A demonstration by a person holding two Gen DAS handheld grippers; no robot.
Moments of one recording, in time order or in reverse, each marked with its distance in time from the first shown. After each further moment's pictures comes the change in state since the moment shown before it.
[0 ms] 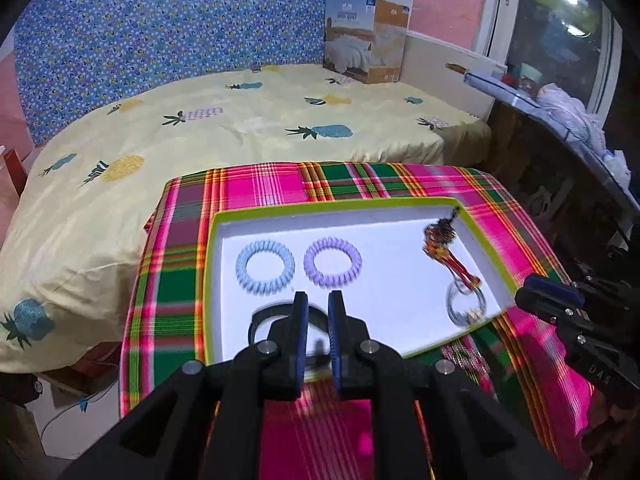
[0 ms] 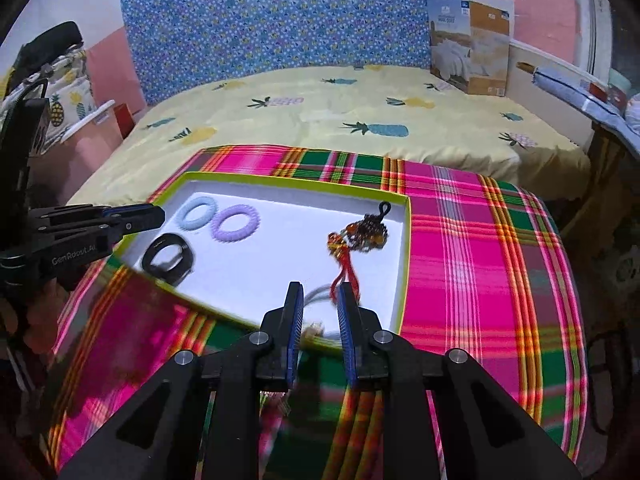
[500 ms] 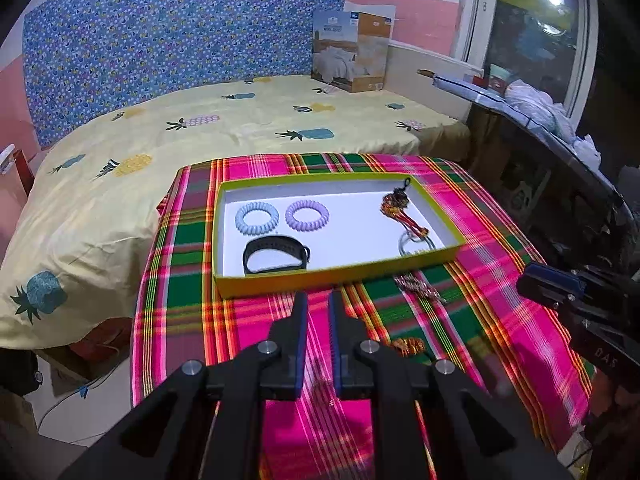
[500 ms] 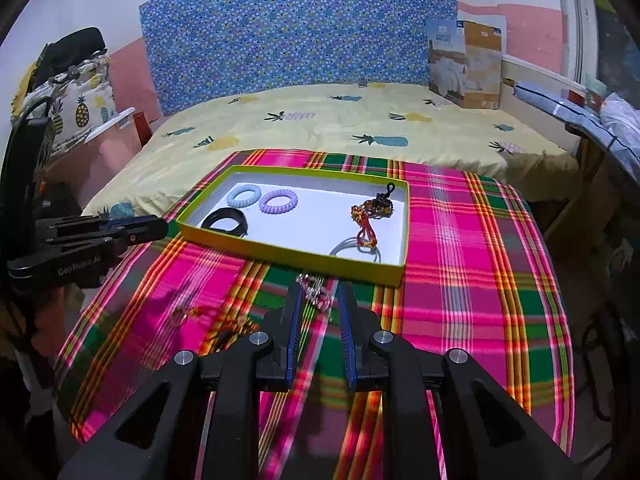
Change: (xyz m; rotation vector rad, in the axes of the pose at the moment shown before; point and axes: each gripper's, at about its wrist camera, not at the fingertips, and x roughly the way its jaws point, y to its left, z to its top) left arm -0.068 -0.016 -0.055 0.025 -0.041 -0.027; right arm -0.074 0.029 -0.050 0.004 -0.059 0.001
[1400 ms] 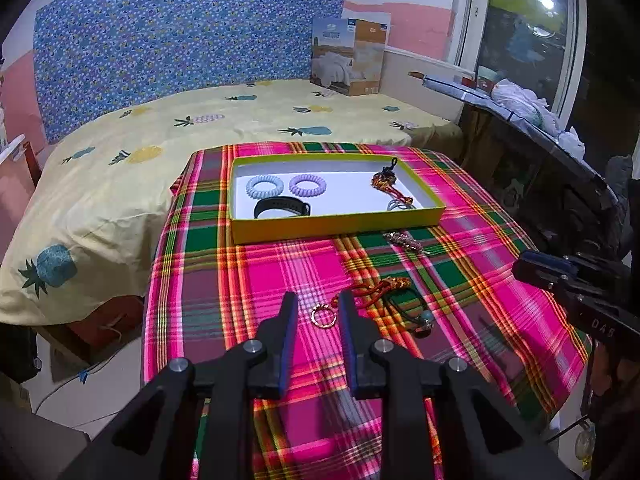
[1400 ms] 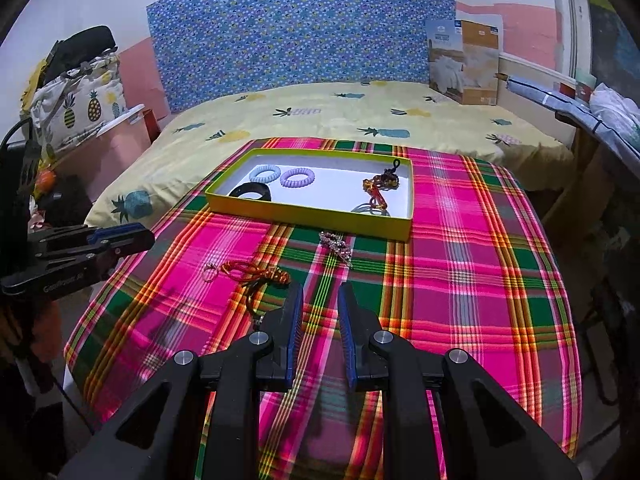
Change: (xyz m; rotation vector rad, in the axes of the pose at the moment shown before) left arm -0.038 0.004 -0.053 -0.009 -0.024 -0.008; right arm -0.028 0.016 -0.037 0.000 0.001 0.018
